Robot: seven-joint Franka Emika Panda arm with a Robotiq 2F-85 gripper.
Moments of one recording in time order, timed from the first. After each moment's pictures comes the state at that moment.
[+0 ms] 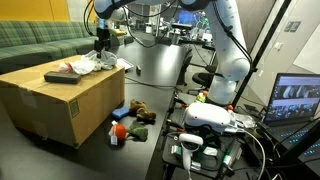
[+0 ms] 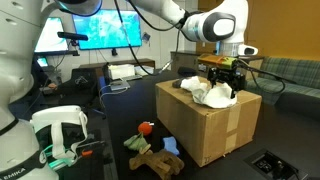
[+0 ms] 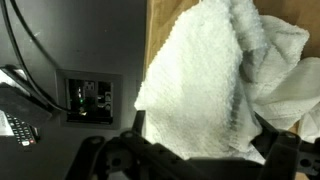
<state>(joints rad) -0.11 0.58 0.02 -1.44 0.08 2.07 -0.28</state>
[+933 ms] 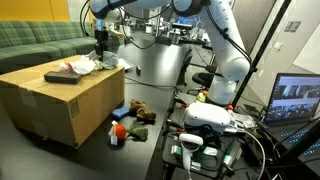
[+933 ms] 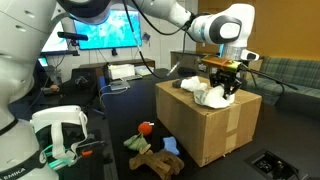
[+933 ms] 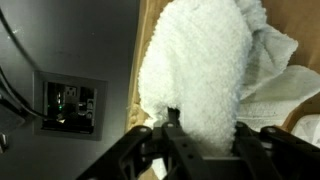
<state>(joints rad) -0.12 0.67 0.04 -1.30 0.10 1.93 -0.36</state>
